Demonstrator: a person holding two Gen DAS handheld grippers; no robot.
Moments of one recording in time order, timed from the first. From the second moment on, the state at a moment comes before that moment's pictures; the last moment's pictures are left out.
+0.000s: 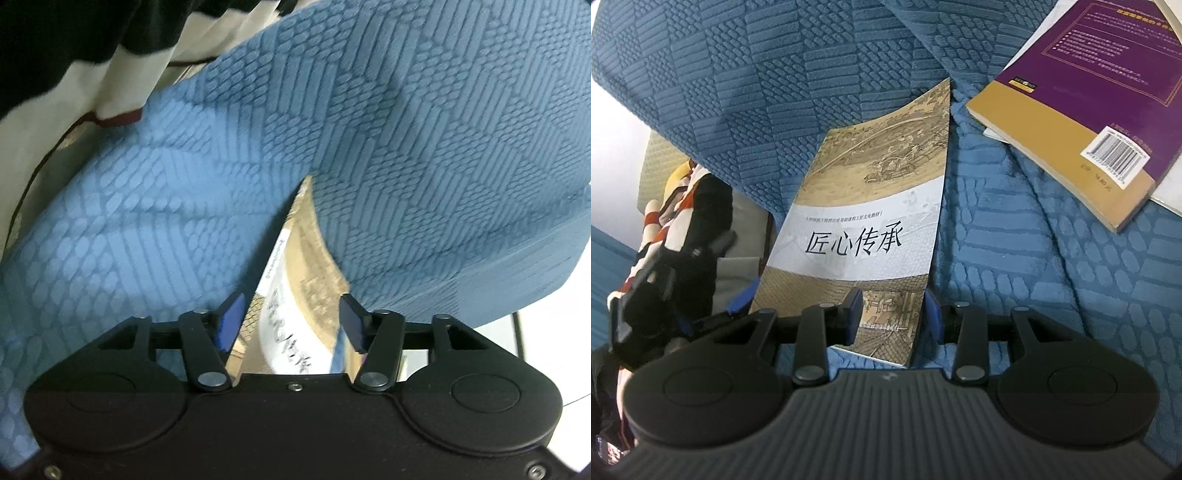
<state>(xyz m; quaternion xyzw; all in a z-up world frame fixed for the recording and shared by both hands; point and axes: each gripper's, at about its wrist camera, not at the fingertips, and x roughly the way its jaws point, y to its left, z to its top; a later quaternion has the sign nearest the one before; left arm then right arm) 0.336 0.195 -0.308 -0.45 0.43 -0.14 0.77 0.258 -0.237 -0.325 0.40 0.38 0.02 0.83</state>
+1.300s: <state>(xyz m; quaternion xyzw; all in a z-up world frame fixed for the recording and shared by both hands) 0.313 0.167 -0.299 -0.47 0.45 -0.16 0.74 0.227 -0.201 -0.335 0.65 0.33 0.03 0.69</state>
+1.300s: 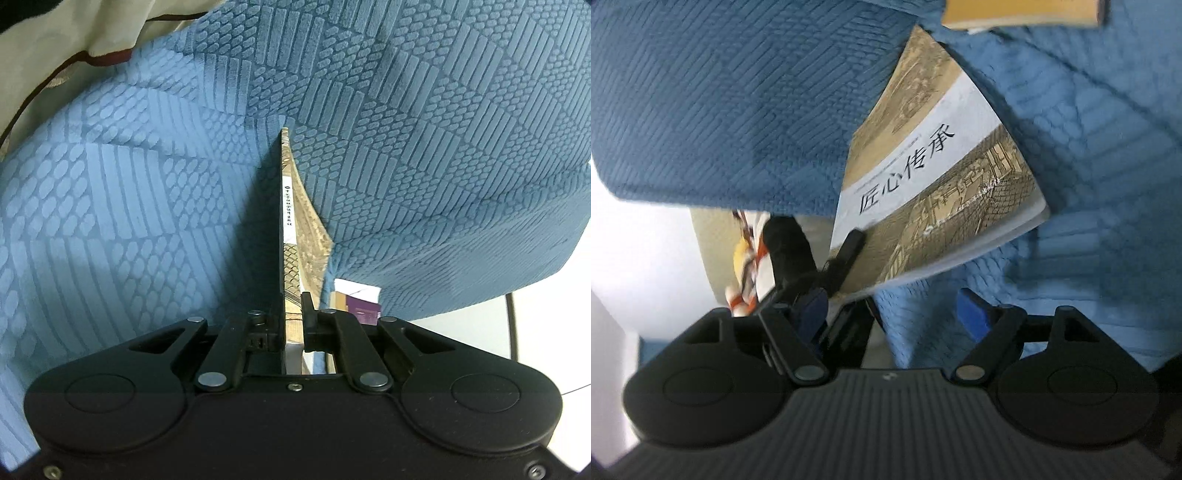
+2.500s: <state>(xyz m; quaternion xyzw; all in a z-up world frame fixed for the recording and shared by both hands) 0.236 0.139 -0.201 -0.48 0.40 -0.19 0.76 0.195 -0.270 -0.208 0.49 0.28 0.00 0.83</state>
